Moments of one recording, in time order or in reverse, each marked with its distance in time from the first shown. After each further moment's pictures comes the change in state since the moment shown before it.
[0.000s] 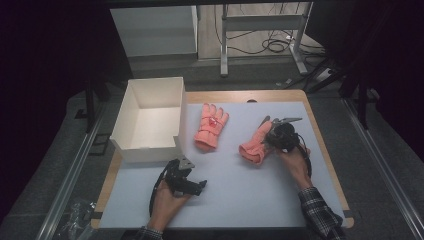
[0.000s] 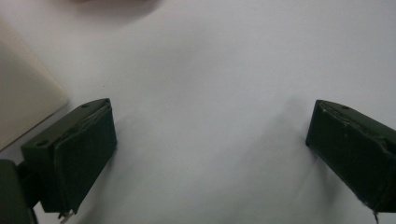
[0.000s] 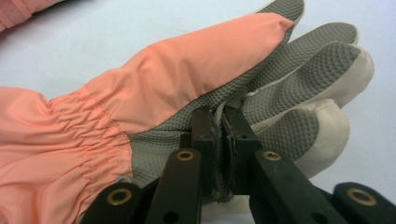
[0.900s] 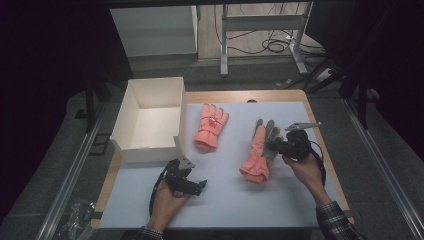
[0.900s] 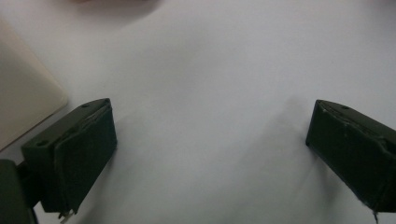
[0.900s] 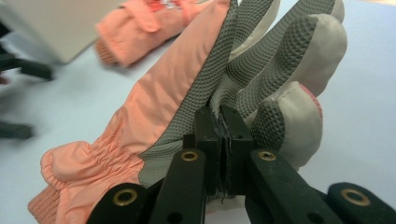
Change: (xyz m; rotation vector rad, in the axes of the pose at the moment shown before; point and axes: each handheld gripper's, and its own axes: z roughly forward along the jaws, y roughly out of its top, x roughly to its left) left arm 0.000 0.000 0.000 0.000 0.000 -0.001; right arm 0.014 -0.012 -0.071 -0.096 0.268 0.001
